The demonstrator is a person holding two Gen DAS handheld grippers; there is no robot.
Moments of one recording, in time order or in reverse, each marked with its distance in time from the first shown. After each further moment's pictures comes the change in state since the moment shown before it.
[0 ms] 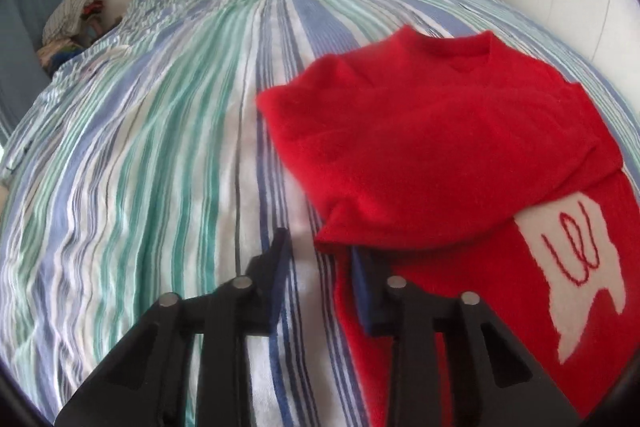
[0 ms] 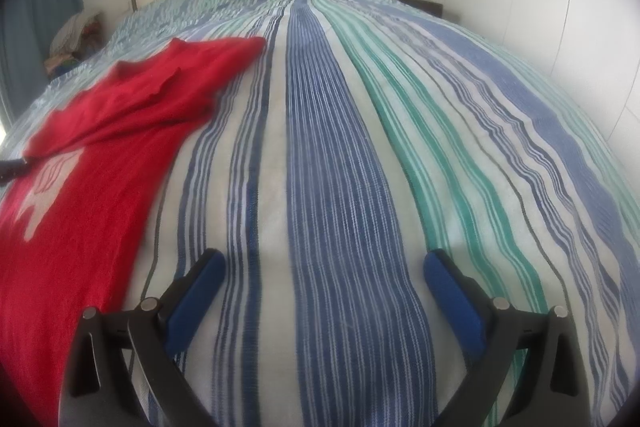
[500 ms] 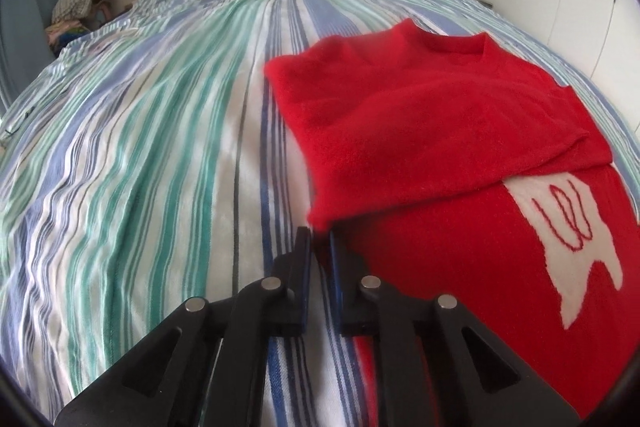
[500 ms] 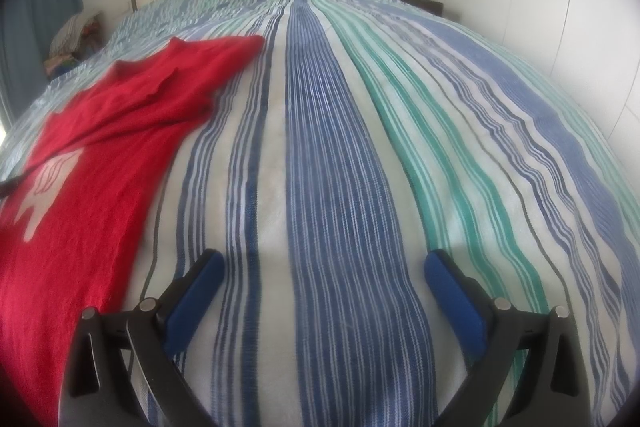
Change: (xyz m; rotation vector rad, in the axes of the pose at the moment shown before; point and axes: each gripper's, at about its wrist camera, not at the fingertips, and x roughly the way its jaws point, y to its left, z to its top) left arm -0.019 -0.002 -0.041 -0.033 -0.012 -0.009; right arm 0.001 -0.001 0.000 0.000 0.004 0.001
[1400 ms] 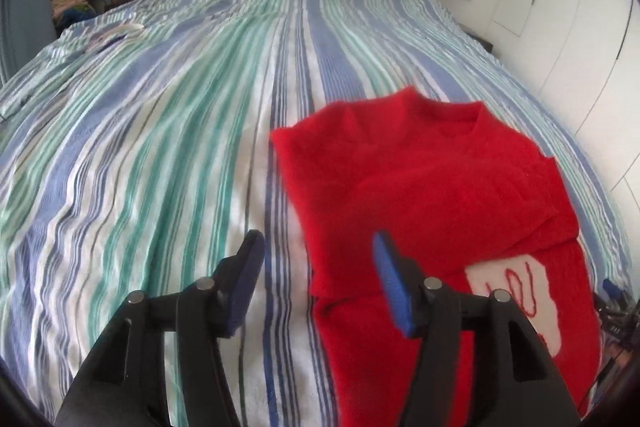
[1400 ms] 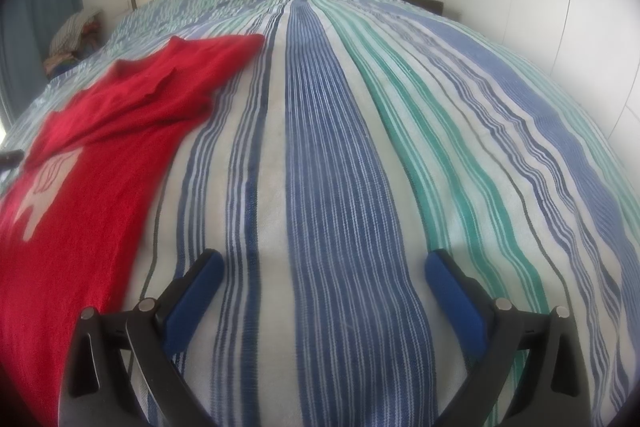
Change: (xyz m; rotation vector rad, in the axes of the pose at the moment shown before) left arm -0.014 0.018 0.058 -0.118 -0.059 -0.082; right arm 0.001 0.000 0.001 -0.002 0.006 -0.001
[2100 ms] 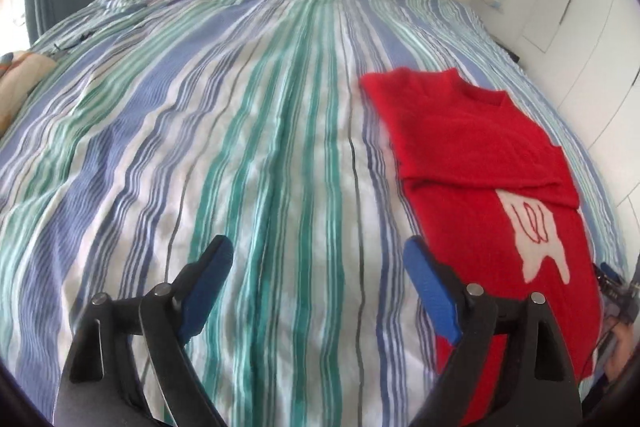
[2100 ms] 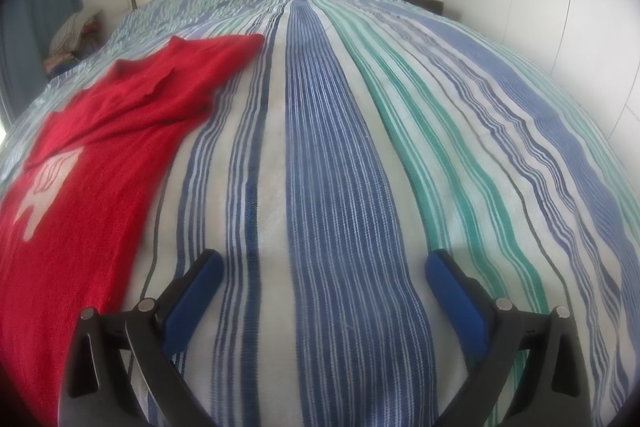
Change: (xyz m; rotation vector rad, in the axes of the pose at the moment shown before) left arm -0.059 0.070 -0.078 -0.136 0.048 0.032; right arm 0.001 0.000 0.001 0.000 0.000 0.001
